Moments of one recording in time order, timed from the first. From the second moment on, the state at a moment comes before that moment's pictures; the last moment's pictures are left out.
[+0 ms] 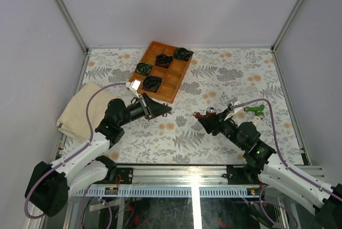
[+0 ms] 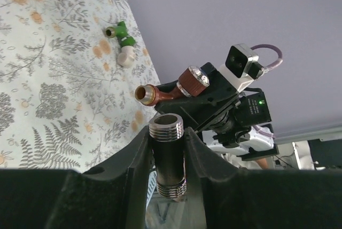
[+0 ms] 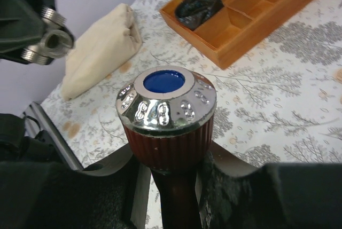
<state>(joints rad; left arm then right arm) -0.52 0.92 0.45 0.45 0.55 -1.12 0.78 0.54 0.23 0.24 0.03 0.47</state>
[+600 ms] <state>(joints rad) -0.50 1.15 0.41 1.12 0.76 -1.52 0.78 0.67 0.24 0.70 -0.25 0.54</state>
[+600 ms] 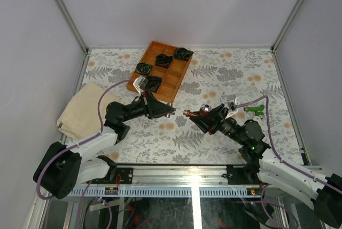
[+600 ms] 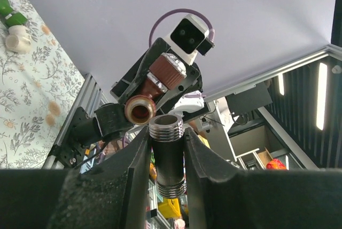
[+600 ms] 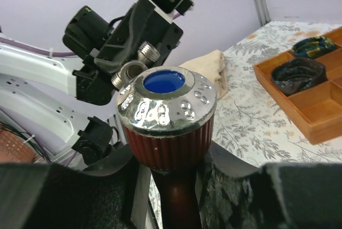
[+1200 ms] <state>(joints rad) -0.51 1.15 0.45 1.09 0.79 -1.52 0.78 0.76 0.32 0.81 -0.35 0.55</state>
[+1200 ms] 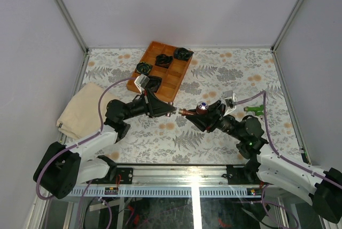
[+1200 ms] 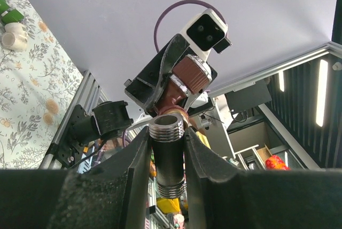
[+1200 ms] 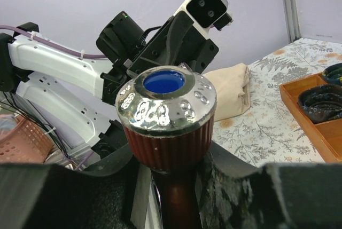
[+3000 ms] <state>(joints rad) -0.53 1.15 0.54 0.92 0.81 -1.39 0.84 0.76 0.43 0.55 -0.23 0.54</state>
